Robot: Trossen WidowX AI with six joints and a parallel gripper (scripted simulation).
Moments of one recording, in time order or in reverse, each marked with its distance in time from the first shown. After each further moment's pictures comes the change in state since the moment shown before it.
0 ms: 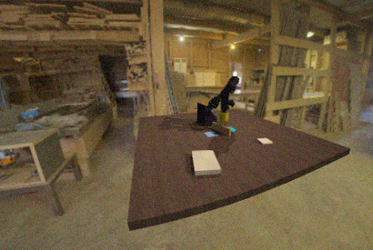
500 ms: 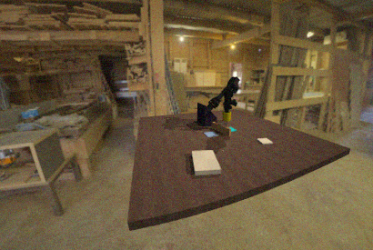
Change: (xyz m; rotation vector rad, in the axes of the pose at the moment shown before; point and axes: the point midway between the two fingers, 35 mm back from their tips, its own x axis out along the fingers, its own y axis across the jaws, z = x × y) arm 0.000 0.020 0.023 0.001 -0.001 0.002
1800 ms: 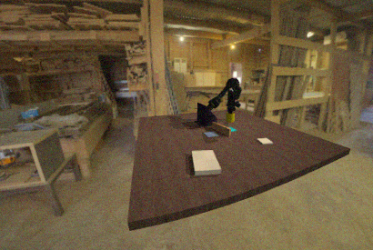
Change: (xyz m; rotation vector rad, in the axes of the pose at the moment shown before) arm 0.017 0.032 0.032 -0.001 -0.003 0.000
